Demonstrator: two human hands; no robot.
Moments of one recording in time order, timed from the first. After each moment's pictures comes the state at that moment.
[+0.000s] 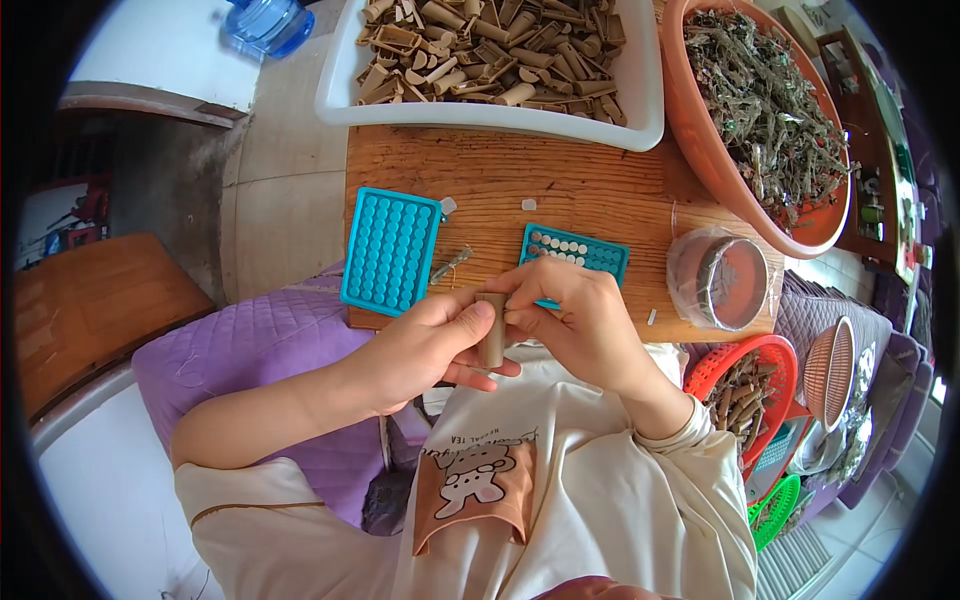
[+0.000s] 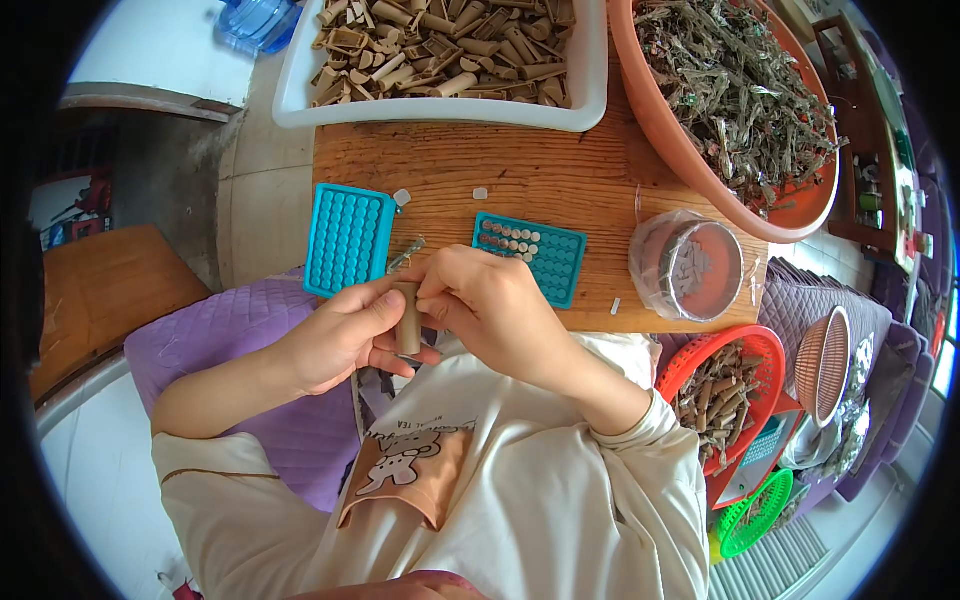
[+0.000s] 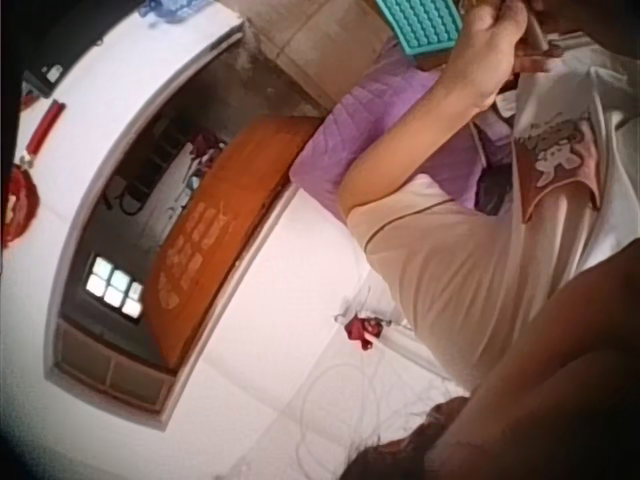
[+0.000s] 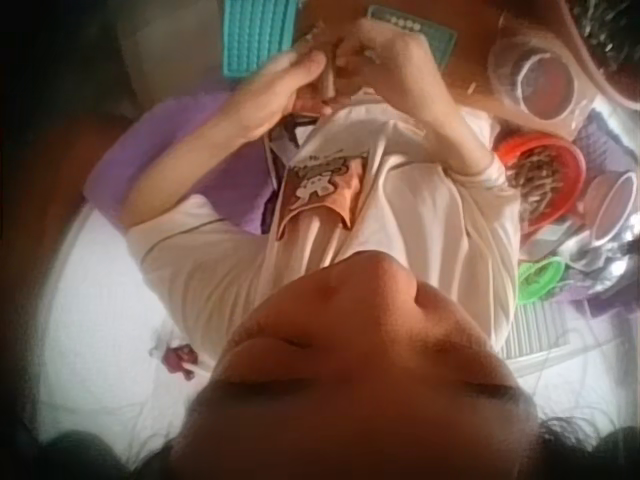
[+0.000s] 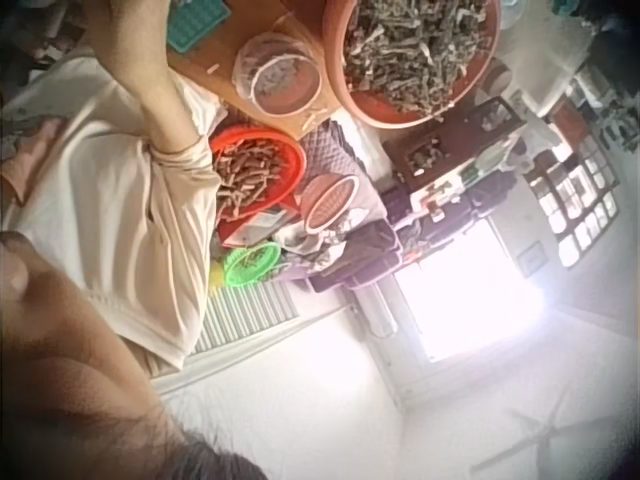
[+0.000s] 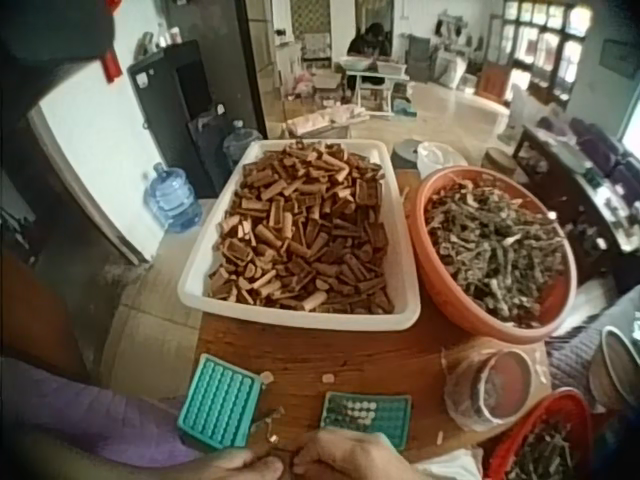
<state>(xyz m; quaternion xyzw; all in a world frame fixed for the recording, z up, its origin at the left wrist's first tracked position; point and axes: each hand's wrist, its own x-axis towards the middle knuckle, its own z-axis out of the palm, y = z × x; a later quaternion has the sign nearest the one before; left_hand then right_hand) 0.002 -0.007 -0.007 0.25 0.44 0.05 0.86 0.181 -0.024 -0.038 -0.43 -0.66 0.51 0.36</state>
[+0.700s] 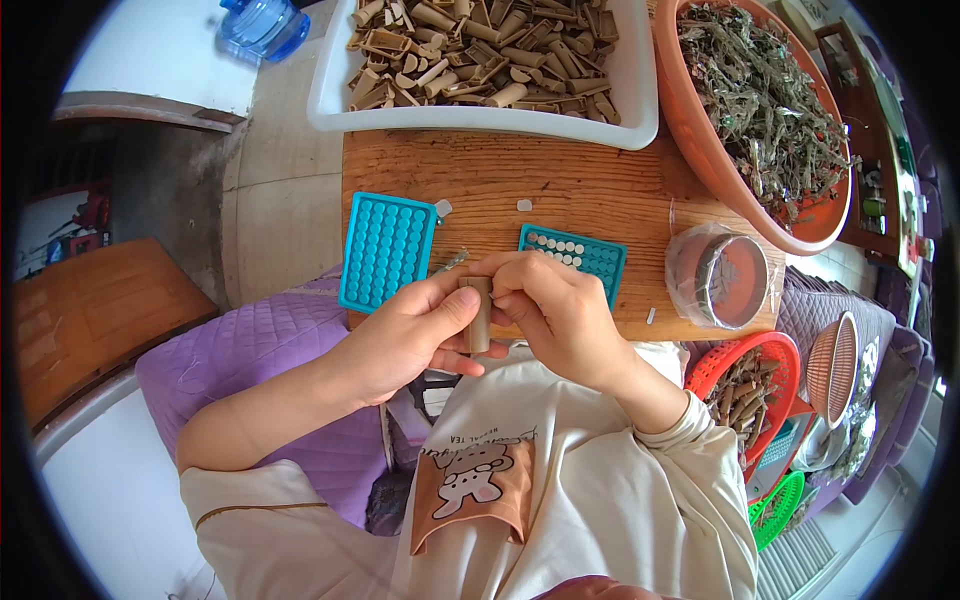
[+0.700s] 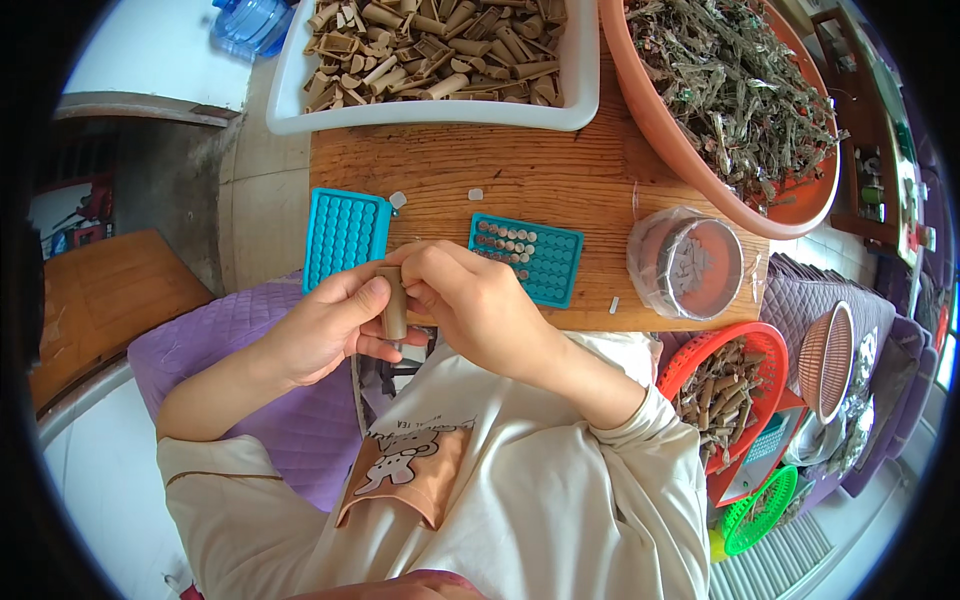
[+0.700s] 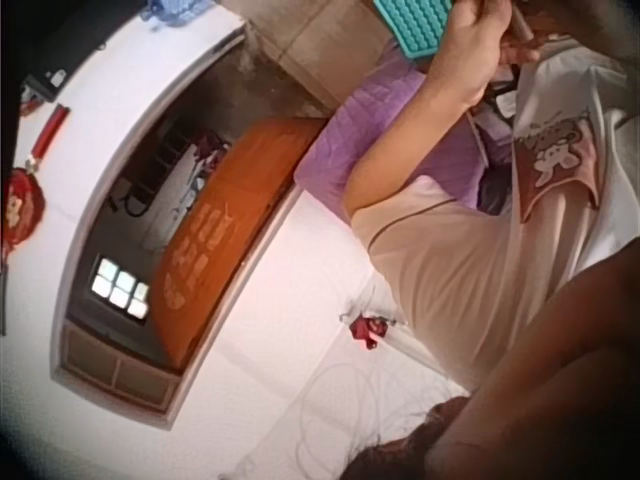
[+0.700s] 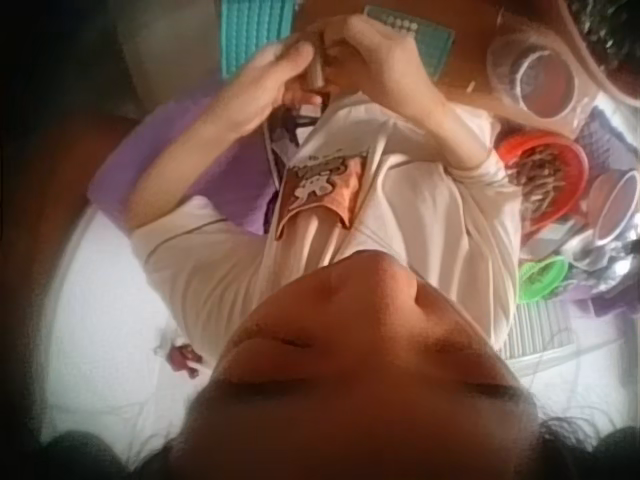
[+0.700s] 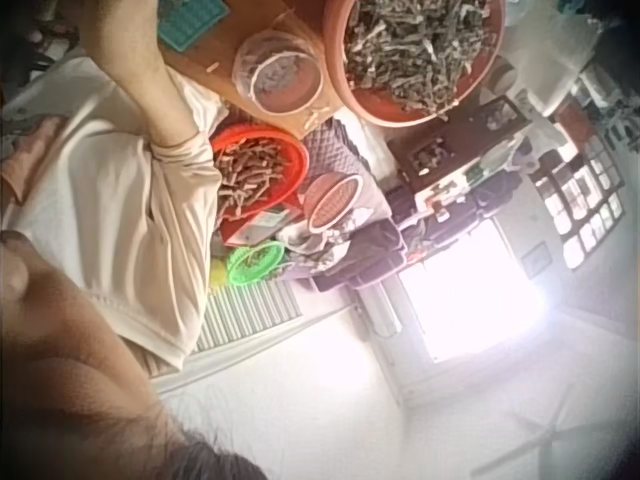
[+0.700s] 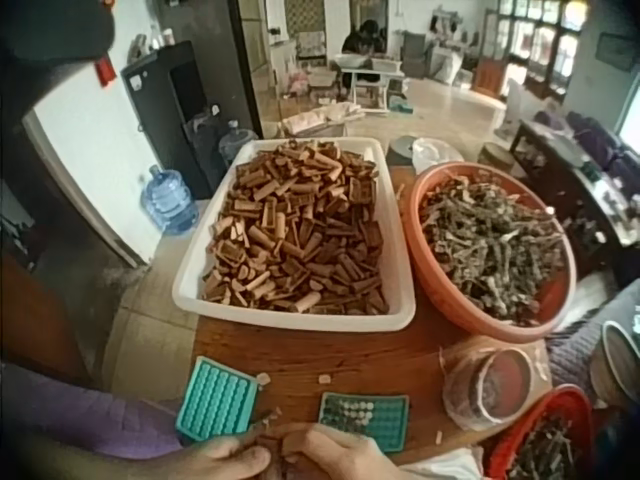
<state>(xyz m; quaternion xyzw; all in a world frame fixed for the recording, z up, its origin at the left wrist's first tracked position) 0.002 0.004 -0.005 0.30 0.46 0.08 0.83 0.170 -0.022 -0.050 -0.42 -0.67 0.42 0.45</state>
